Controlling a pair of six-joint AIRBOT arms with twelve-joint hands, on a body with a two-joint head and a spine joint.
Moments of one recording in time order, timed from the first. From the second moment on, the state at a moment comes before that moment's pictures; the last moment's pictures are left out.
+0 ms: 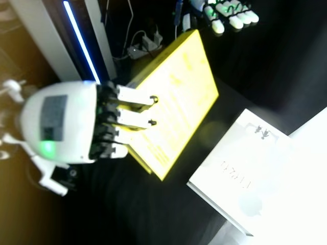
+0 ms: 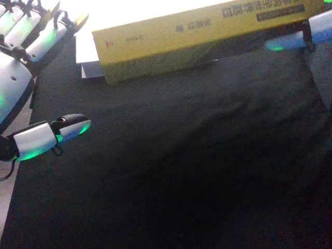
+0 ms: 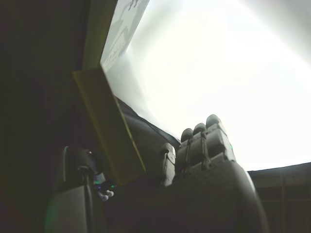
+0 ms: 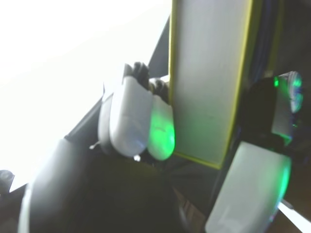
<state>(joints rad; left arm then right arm) 0.90 -0.78 0.73 -0.34 -1.40 1.74 -0.39 -1.04 1.40 -0.22 0.96 -0.32</state>
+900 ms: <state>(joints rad) 0.82 -0.84 0.77 -0.26 -1.39 1.75 -0.25 -1.13 1.53 -0.20 0.88 -0.50</state>
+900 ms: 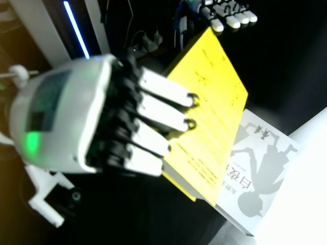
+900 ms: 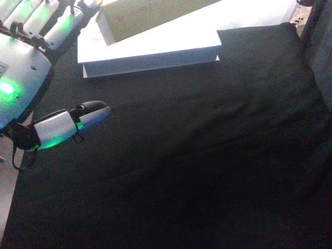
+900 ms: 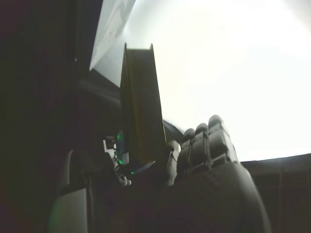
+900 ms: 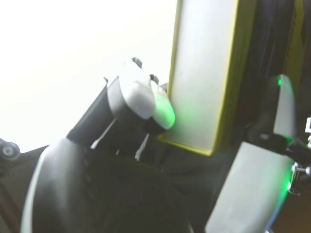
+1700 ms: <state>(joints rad) 0.83 -0.83 0.77 -0.22 -1.38 1.75 -0.24 -1.12 1.57 -0.08 0.83 -0.49</state>
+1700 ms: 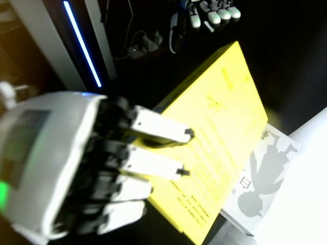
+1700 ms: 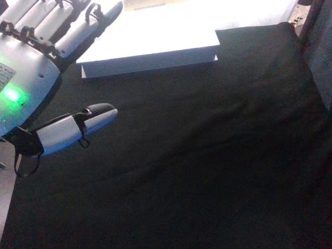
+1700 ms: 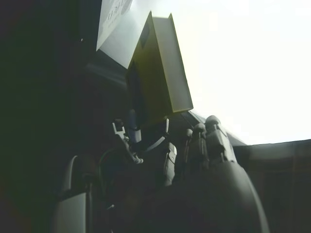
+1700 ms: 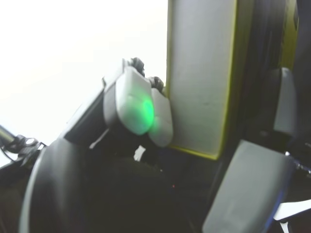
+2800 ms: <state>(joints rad) 0.81 -0.86 0.80 -0.17 -1.37 1.60 -0.34 -1.29 1.71 -0.06 0.73 -0.48</state>
